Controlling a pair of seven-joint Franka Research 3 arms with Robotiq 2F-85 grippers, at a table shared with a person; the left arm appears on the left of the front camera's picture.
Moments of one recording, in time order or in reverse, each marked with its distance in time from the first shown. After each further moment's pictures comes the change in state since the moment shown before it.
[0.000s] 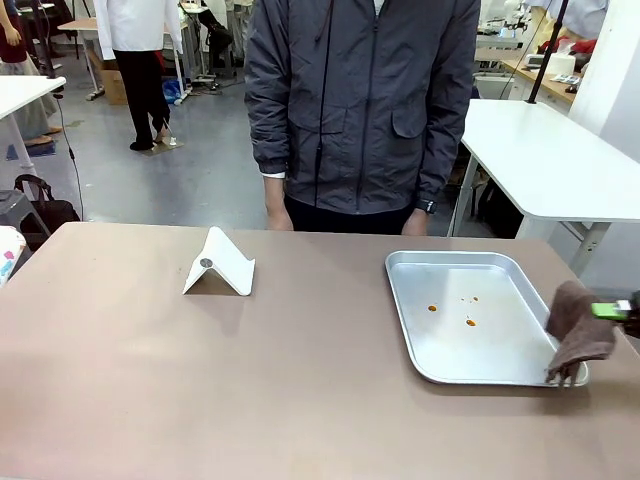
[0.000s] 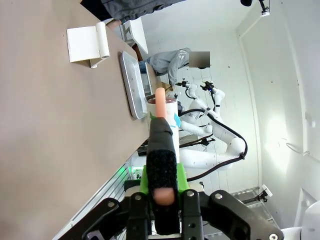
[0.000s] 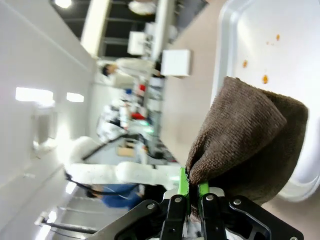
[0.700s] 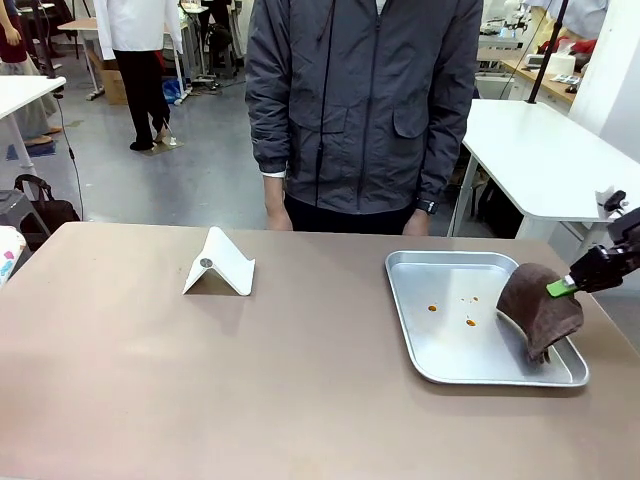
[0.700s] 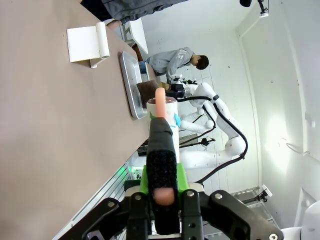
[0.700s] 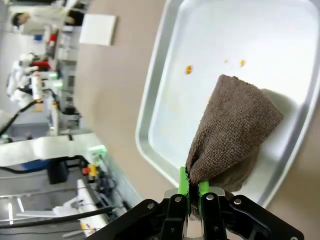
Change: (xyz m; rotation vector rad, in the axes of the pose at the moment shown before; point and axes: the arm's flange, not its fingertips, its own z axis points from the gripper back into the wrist) left arm 0.000 0.000 0.000 0.000 -0.001 0.000; right arm 0.105 0.040 -0.051 -0.438 0.286 0.212
